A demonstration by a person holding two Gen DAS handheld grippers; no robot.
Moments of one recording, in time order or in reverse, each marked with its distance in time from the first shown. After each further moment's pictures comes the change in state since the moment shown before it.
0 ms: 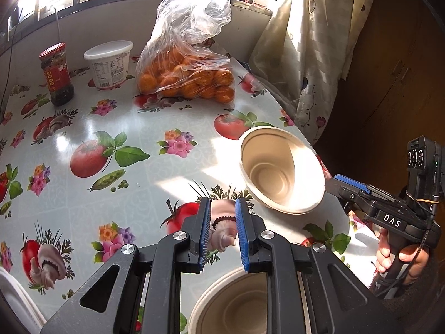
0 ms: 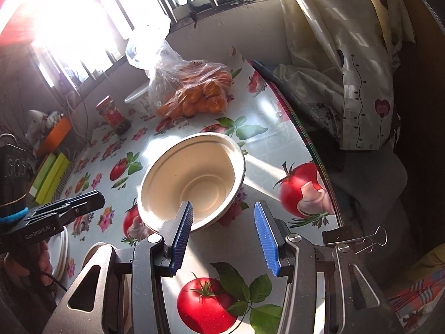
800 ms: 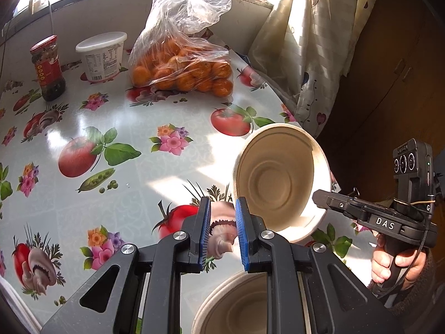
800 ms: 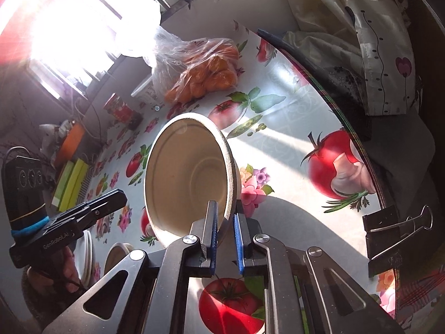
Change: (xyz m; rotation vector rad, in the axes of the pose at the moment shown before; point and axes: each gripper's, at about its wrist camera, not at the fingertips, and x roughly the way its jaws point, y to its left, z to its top) left arm 0.018 0.001 0.003 -0.010 0.037 -0.026; right arm 0.026 -0.014 -0.005 0.145 0.112 0.162
